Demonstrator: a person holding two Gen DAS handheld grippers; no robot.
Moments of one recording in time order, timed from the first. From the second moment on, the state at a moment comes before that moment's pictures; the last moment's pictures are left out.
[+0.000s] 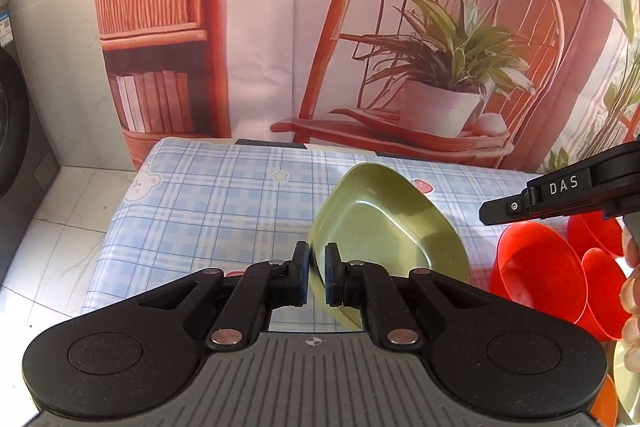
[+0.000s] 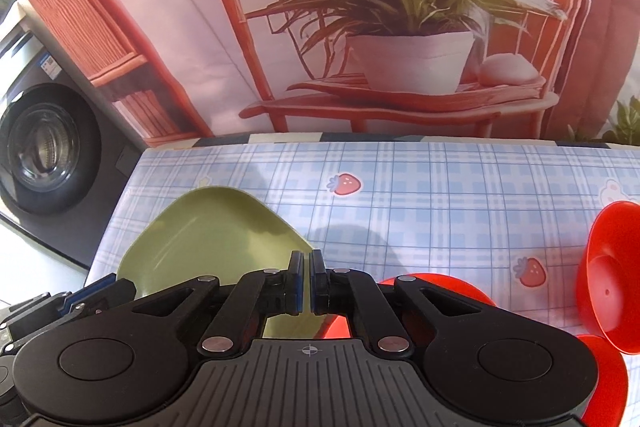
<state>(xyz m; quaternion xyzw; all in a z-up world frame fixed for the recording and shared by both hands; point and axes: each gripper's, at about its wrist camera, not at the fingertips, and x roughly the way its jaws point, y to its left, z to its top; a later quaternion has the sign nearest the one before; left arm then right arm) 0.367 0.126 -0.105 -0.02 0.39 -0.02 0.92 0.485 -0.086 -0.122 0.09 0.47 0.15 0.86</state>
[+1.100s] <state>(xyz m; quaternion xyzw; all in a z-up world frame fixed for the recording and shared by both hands) 0.371 0.171 -0.158 -0.16 0.40 -0.03 0.90 0.500 -0.061 -0.168 0.07 0.50 0.14 0.85</state>
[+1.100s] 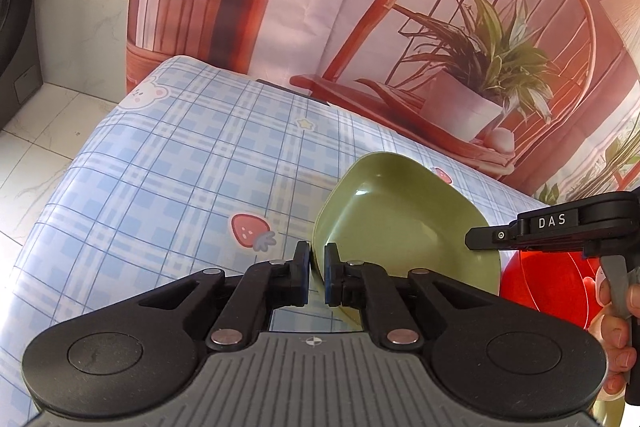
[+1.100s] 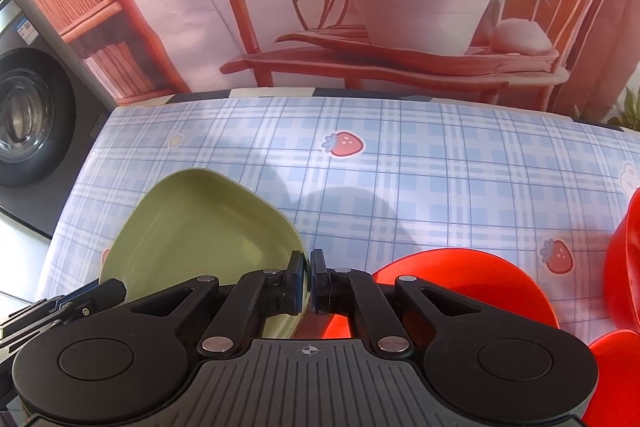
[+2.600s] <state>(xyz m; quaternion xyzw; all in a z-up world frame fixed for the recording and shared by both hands) 0.214 0.014 -0.108 -0.02 0.41 -0.10 0.91 0.241 -0.263 -0.160 0.25 0.38 0.12 0.88</state>
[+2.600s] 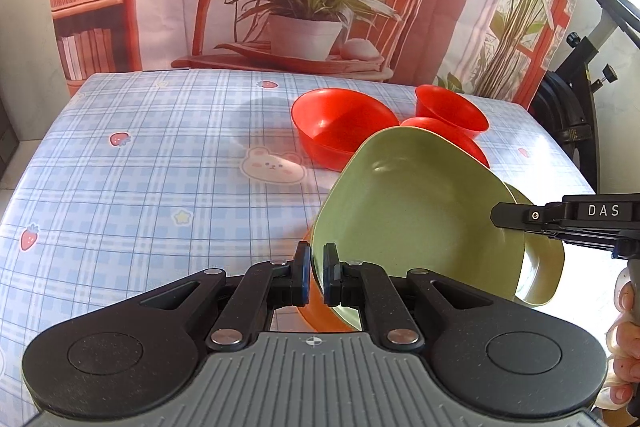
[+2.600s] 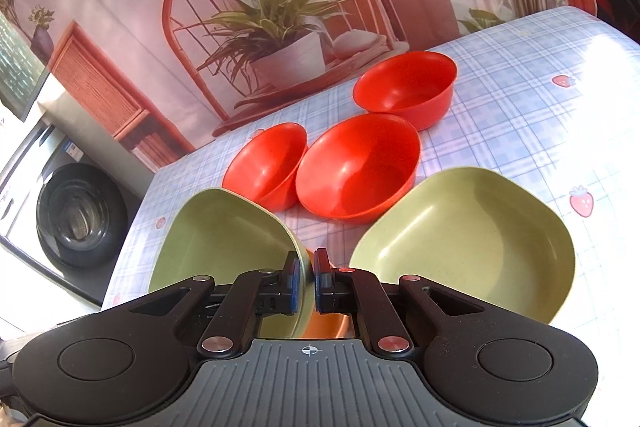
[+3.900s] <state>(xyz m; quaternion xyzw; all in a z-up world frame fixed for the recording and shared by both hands) 0.220 0.015 -0.132 0.01 0.42 -0.08 0.91 0.247 -0.251 -0.178 0.21 0.37 0.12 0.90</state>
